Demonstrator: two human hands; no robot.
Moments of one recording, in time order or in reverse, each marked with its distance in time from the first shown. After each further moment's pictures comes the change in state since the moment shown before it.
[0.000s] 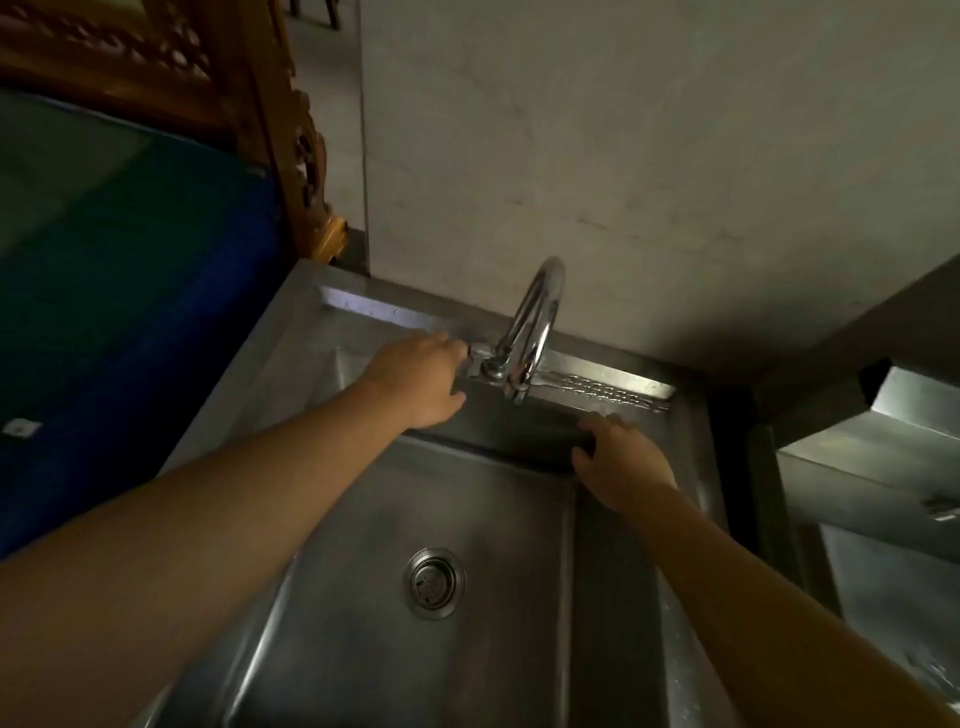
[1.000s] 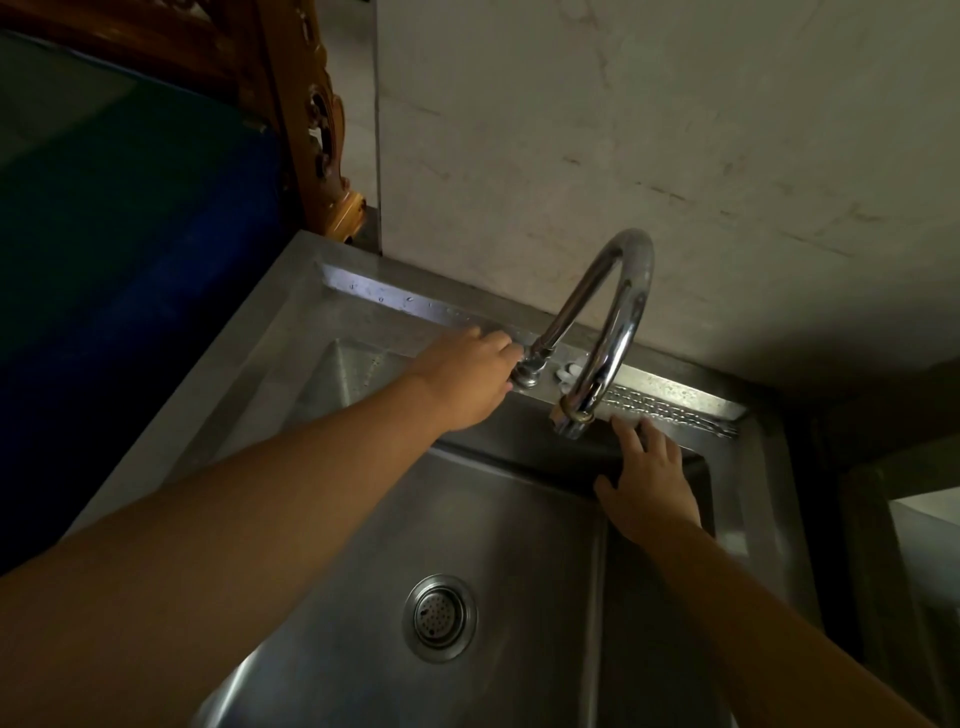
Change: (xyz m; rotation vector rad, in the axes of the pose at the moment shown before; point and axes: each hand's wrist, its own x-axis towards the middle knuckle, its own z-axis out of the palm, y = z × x) left_hand 0.068 -0.007 0.059 0.179 0.040 0.184; right_hand 0.060 0.020 0.079 0.001 -0.042 0.159
